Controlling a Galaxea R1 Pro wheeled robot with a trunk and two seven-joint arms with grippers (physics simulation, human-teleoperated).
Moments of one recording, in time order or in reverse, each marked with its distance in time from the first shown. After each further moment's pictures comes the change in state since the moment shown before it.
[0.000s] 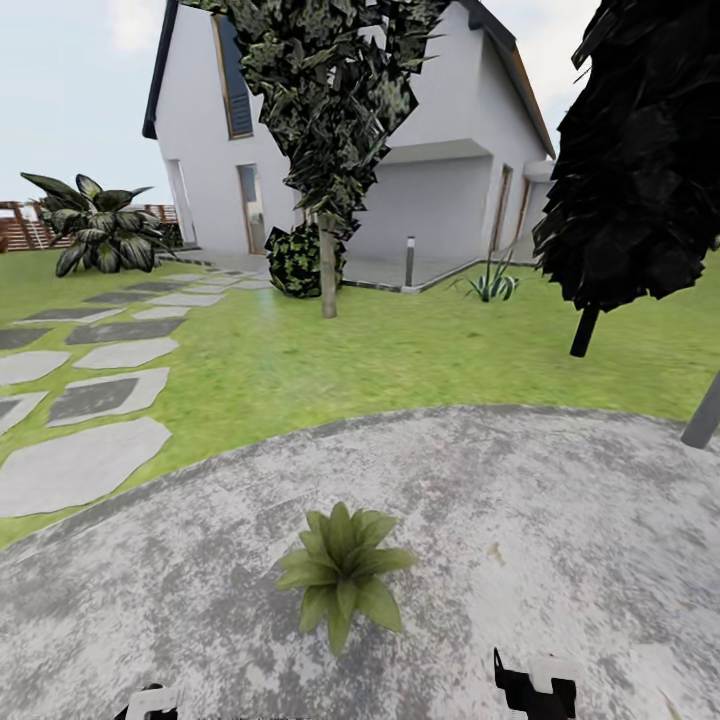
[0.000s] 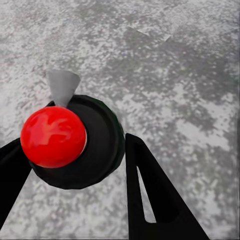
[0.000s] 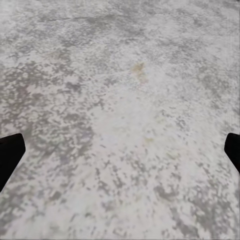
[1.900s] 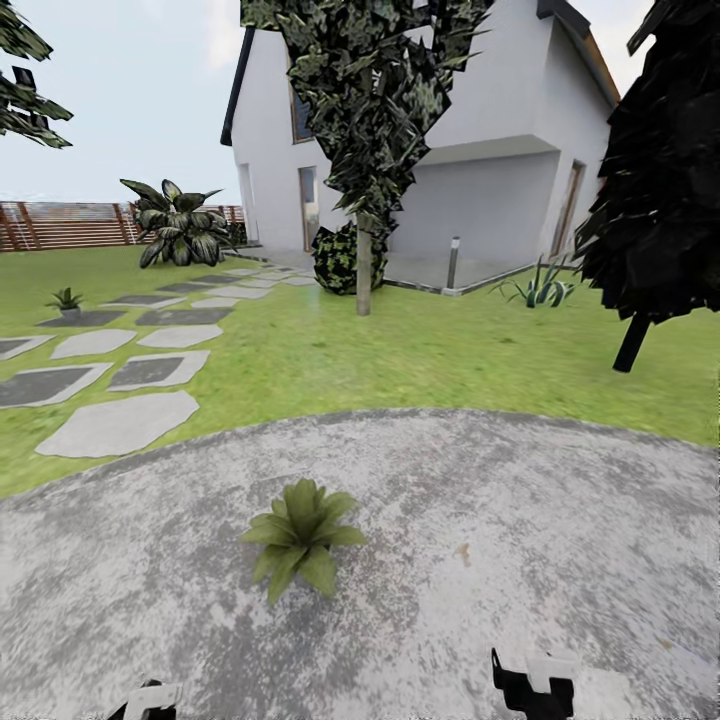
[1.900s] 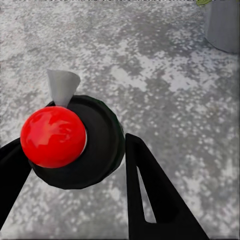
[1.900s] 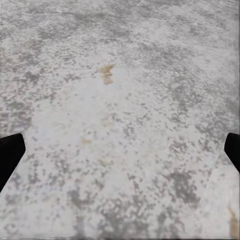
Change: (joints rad) left arm 0.000 0.006 -0.002 -0.009 0.003 0.000 -0.003; right arm 0.000 0.000 0.007 0.000 0.004 0.000 0.011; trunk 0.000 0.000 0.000
